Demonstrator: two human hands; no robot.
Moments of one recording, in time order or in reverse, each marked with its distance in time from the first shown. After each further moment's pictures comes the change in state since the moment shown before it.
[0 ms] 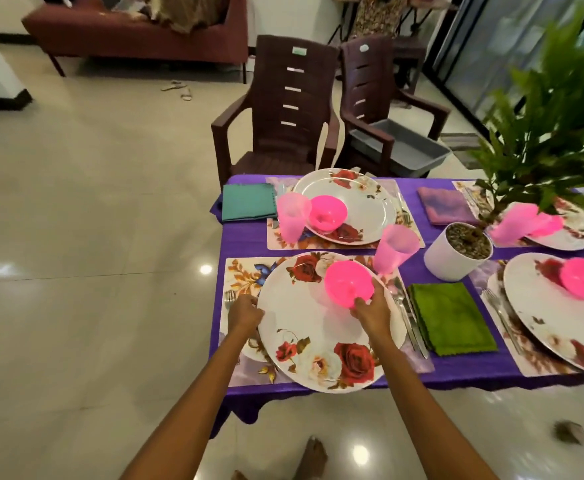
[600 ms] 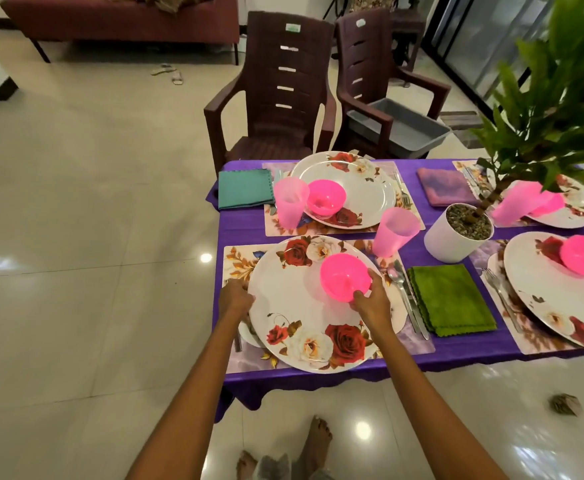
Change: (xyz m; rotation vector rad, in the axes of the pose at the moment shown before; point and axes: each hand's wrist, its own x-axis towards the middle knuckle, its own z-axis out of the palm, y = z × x) left_hand 0.009 -0.003 -0.016 0.018 0.020 -0.015; right_hand -0.006 0.012 0.001 -0.049 -0.024 0.011
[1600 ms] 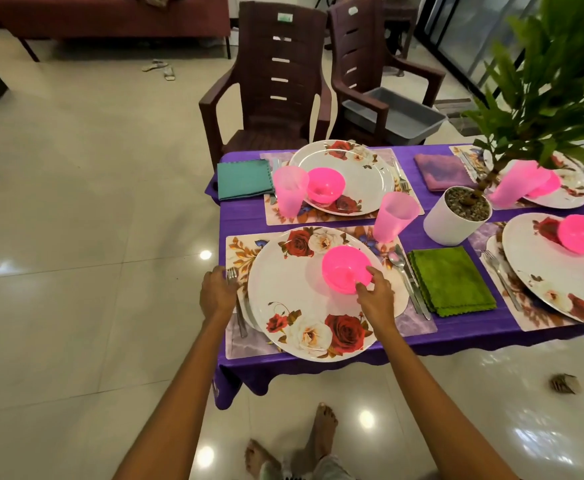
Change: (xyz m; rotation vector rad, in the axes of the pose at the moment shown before) left_hand -0.009 -0.033 -0.015 0.014 0.247 0.138; right_hand -0.020 0.020 -0.002 -0.081 0.040 -0.016
